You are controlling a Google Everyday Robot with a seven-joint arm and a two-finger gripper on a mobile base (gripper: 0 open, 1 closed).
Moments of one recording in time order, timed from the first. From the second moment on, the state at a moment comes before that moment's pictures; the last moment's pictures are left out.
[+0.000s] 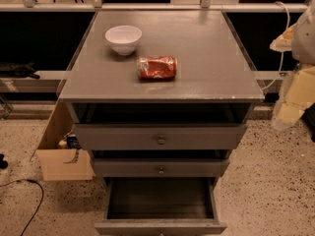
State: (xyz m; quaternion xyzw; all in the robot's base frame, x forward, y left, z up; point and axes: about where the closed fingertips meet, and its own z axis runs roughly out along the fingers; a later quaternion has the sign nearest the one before) arm 0.438 -0.216 0.977 -0.60 0.78 -0.04 0.16
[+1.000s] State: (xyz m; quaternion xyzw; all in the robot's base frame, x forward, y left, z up) arm 0.428 -0.242 0.887 -0.55 0.80 0.08 0.22
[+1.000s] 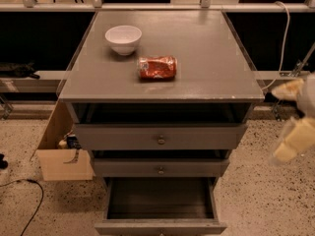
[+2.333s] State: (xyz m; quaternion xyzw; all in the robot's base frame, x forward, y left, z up) arm 0.378 -0.236 0.801 -0.50 0.81 0.19 0.23
